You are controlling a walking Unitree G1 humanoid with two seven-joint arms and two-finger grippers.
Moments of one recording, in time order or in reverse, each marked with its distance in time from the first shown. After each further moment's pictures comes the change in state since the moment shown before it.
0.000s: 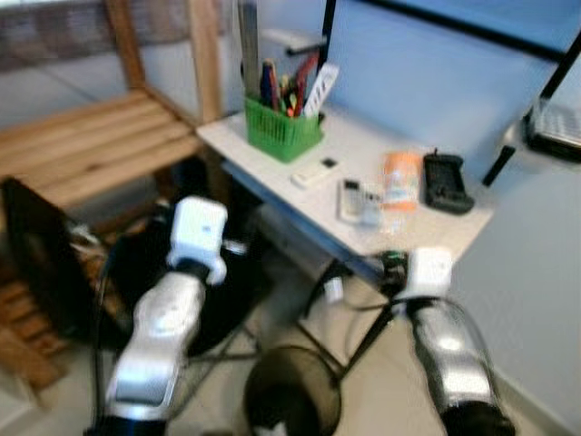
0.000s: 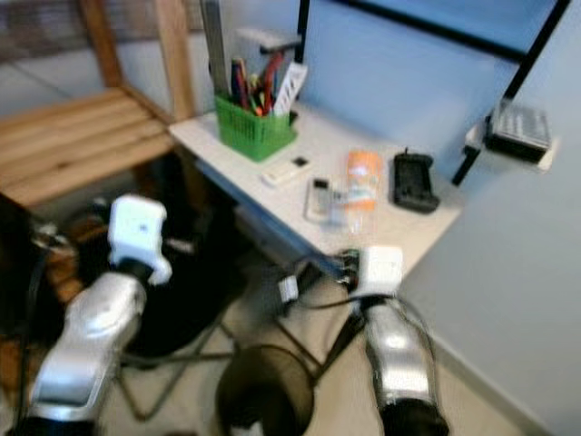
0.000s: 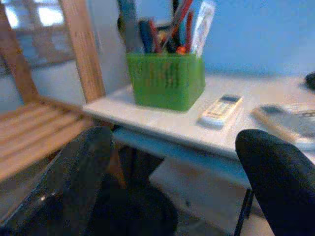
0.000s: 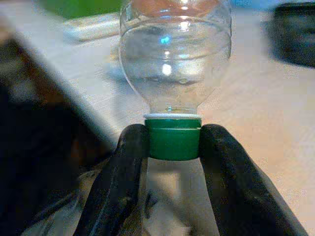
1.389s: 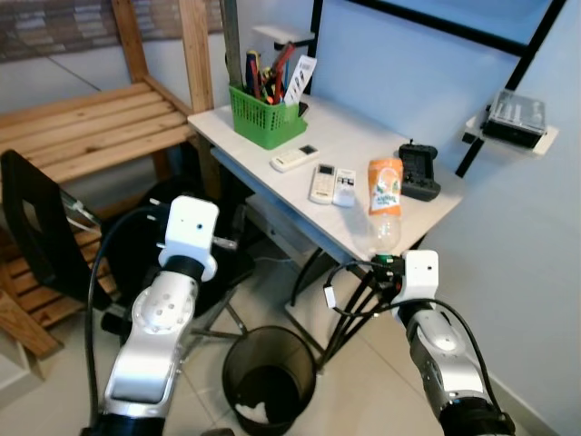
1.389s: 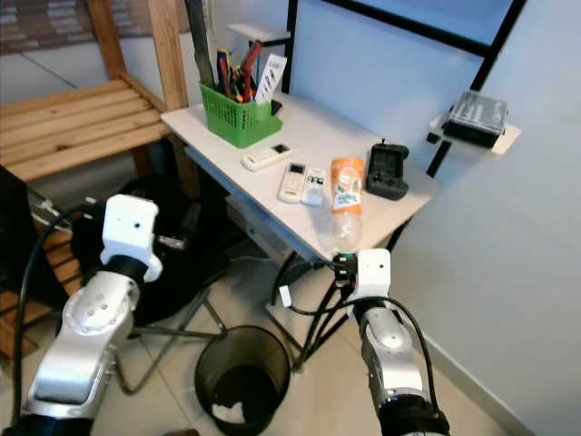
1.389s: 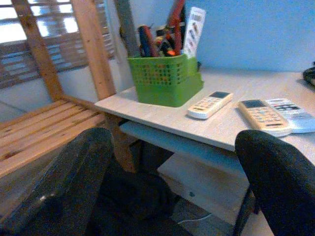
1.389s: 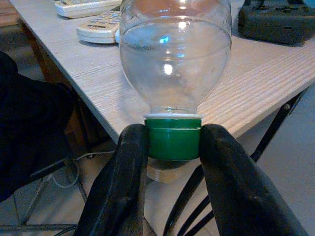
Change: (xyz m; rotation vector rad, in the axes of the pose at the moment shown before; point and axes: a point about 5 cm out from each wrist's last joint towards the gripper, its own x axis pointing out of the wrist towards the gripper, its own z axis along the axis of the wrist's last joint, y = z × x) left arm 0.002 0.001 0.000 0.044 0.004 0.059; right arm 0.002 -0.005 -0.009 -0.001 0.030 0.005
